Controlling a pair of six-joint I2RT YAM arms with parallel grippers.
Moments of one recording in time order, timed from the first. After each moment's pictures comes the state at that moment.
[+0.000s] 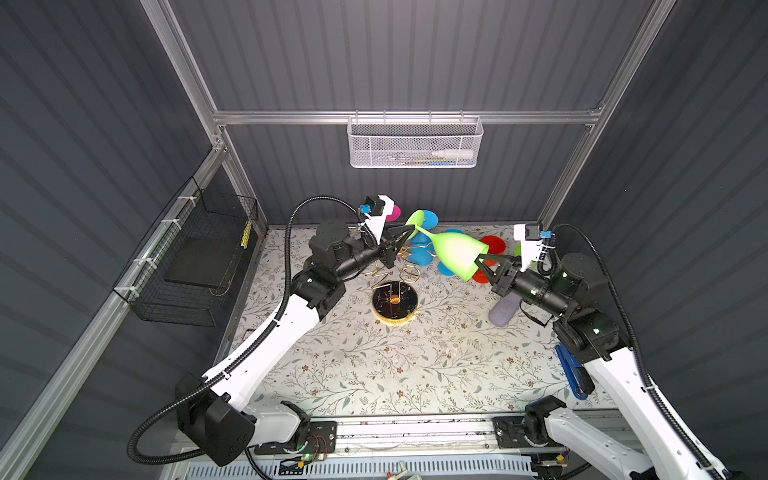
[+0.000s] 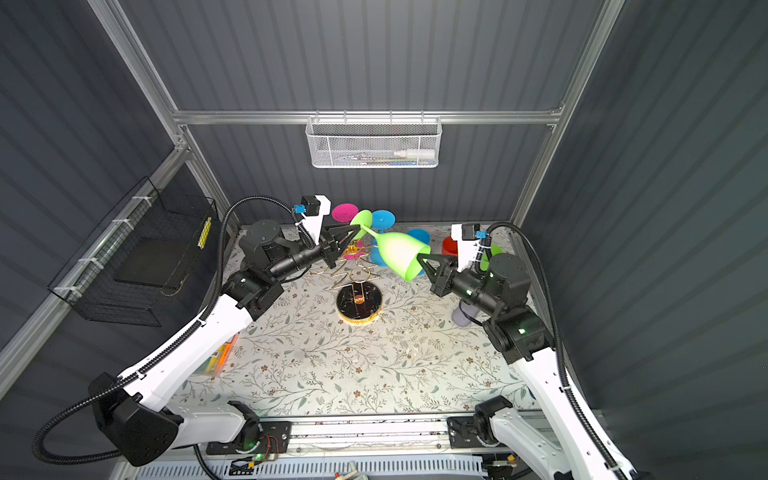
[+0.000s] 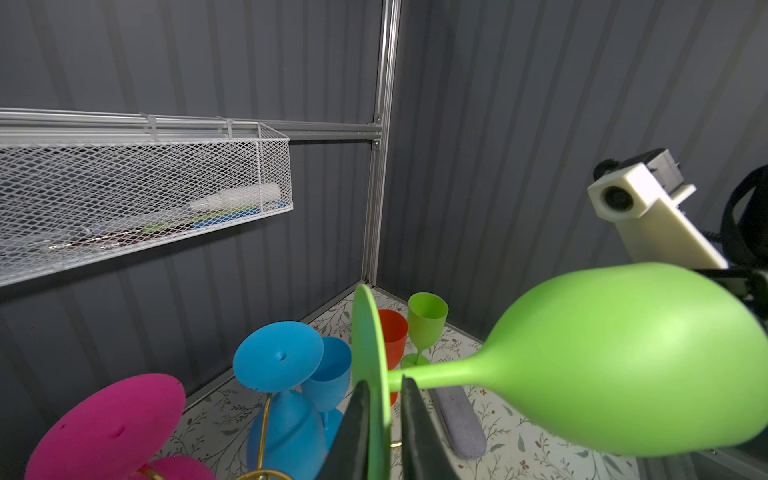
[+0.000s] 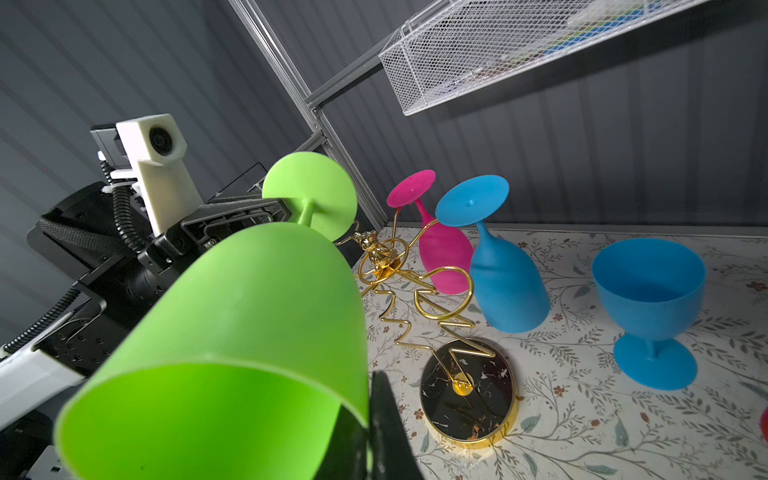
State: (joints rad) left arm -0.59 1.32 1.29 0.10 0.41 -0.10; right arm 0.34 0.88 1.03 -0.22 -0.48 0.49
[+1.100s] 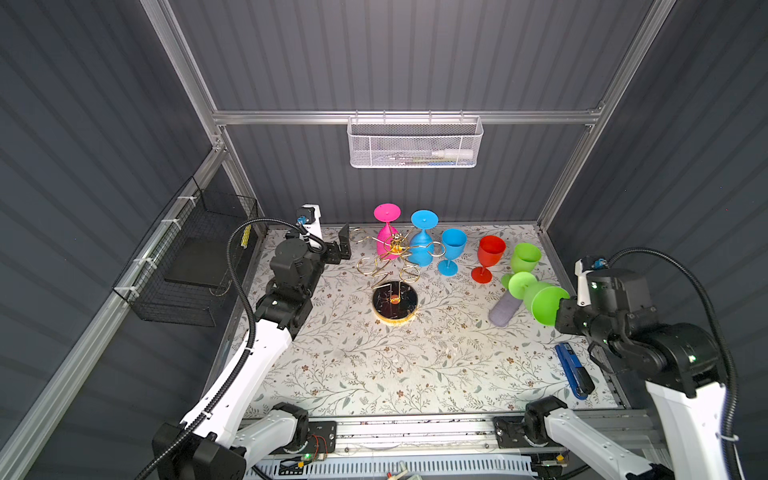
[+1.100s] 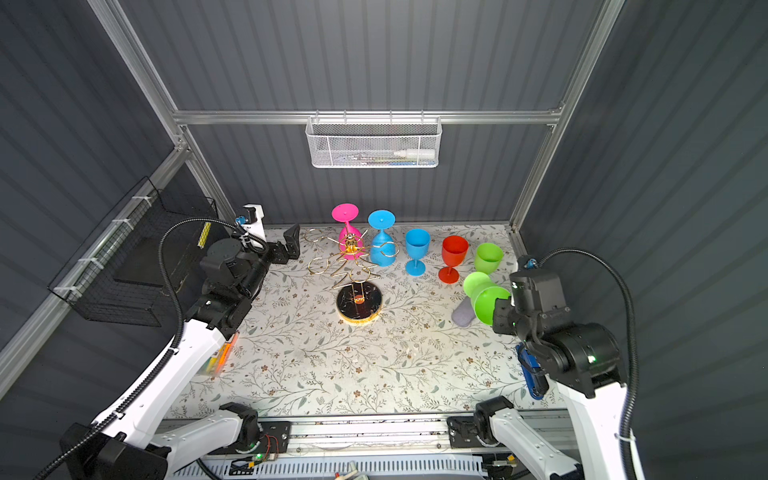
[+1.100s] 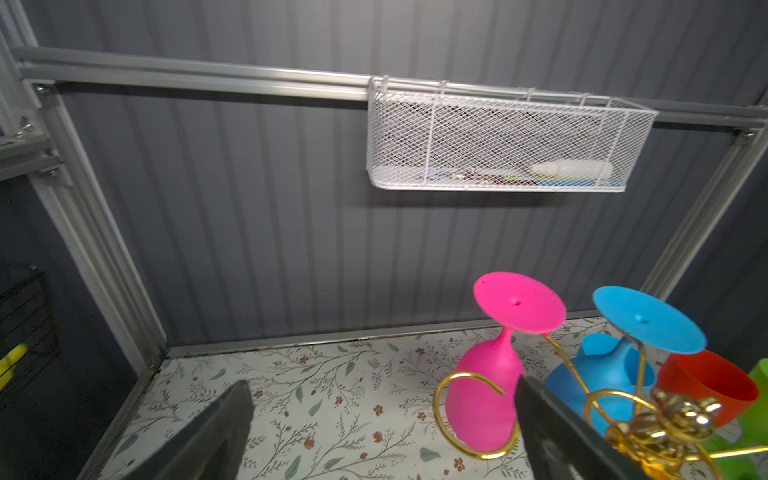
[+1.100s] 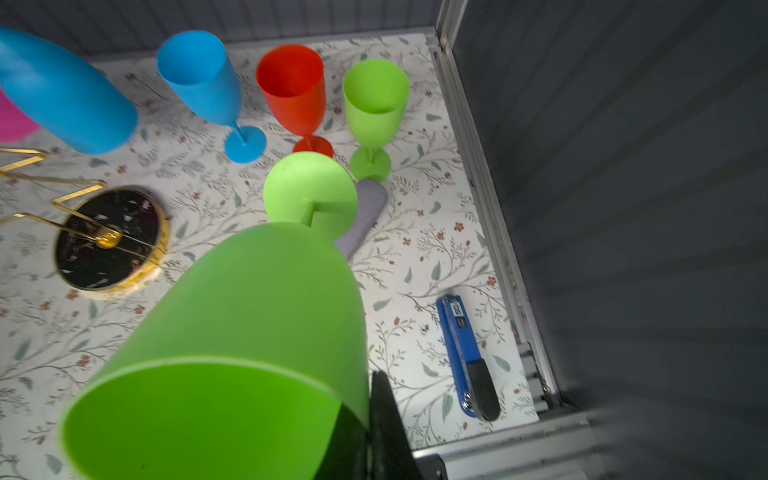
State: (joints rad) left arm -0.35 1.10 1.03 0.04 -0.16 -0.06; right arm 0.26 0.89 1.49 -1.47 0.35 0.28
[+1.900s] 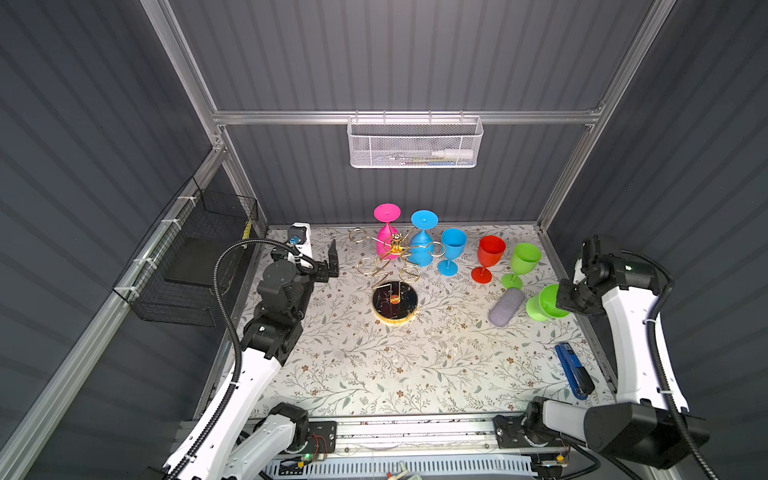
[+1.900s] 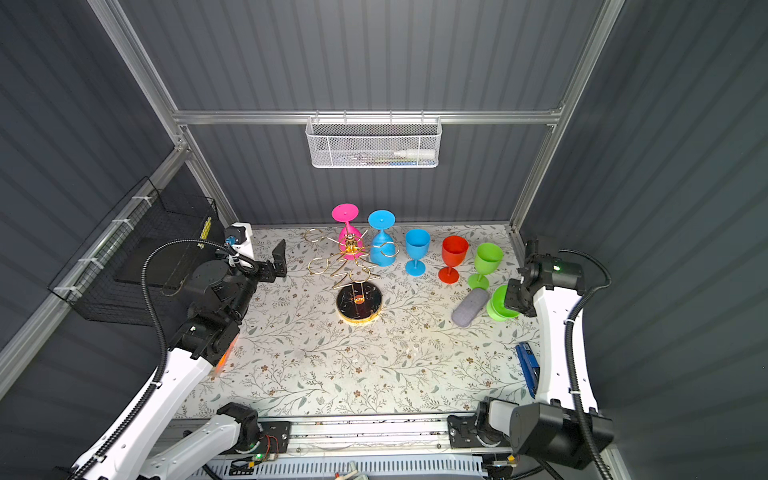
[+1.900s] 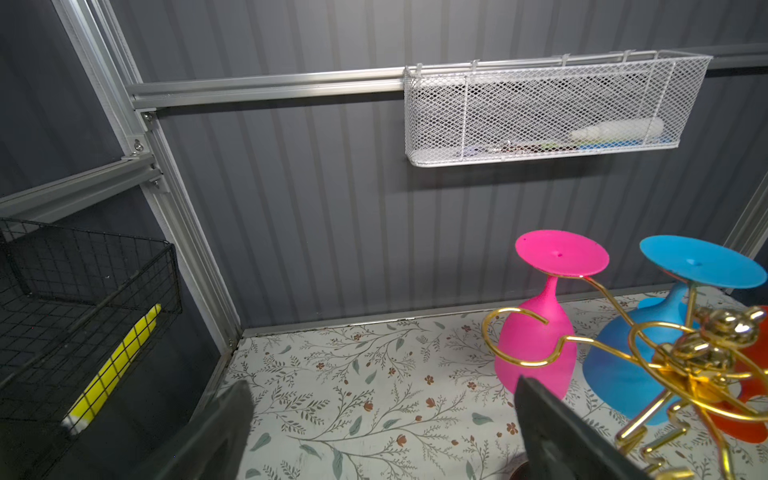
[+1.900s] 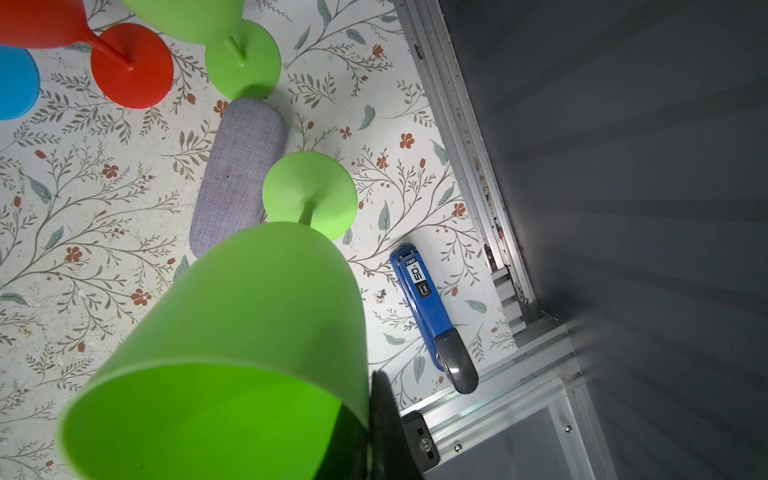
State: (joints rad) left arm -0.35 0.91 0.90 -0.03 -0.24 0.07; right arm -0.26 1.26 1.41 -1.36 0.16 0.11
